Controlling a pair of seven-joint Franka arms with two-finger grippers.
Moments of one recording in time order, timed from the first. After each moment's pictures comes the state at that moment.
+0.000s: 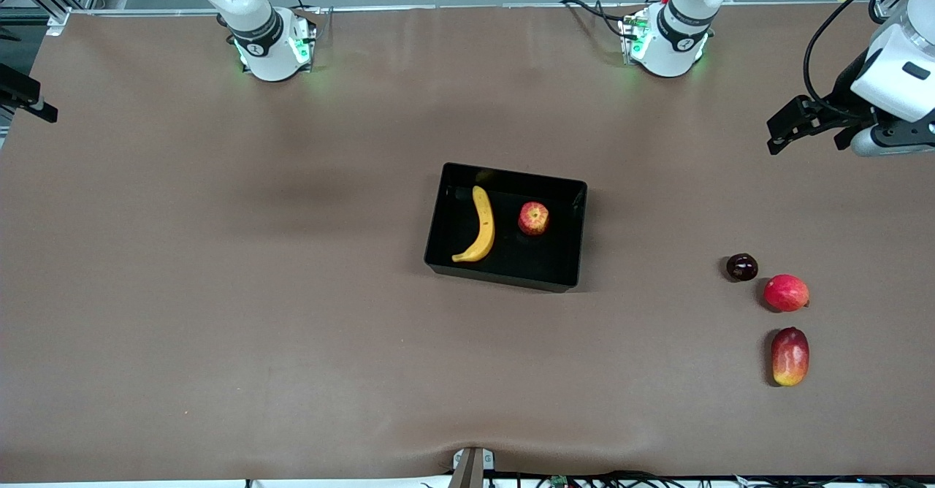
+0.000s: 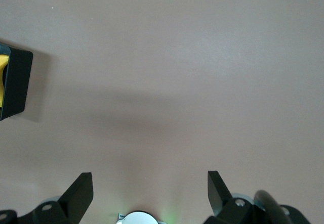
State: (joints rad) left arm 0.04 -0.06 -0.16 -1.63 0.01 1.60 -0.18; right arm -0.16 -0.01 -0.01 -1.45 0.09 1.37 -0.30
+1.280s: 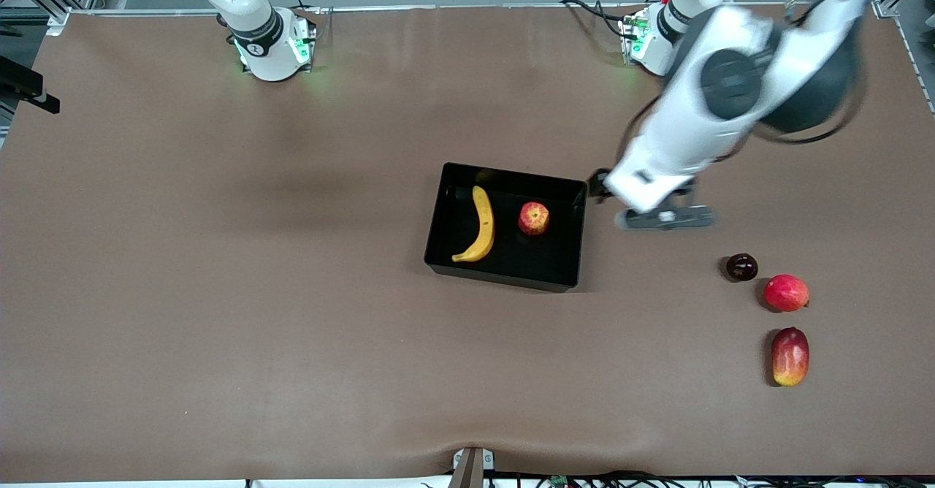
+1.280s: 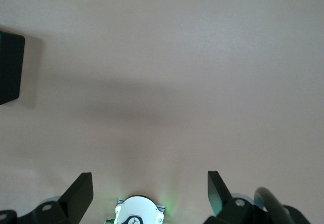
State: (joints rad) left arm -0.23 0.28 -0.31 -1.63 0.09 1.84 -0.58; right arm -0.16 -0.01 -0.02 -1.45 0.06 1.31 -0.30
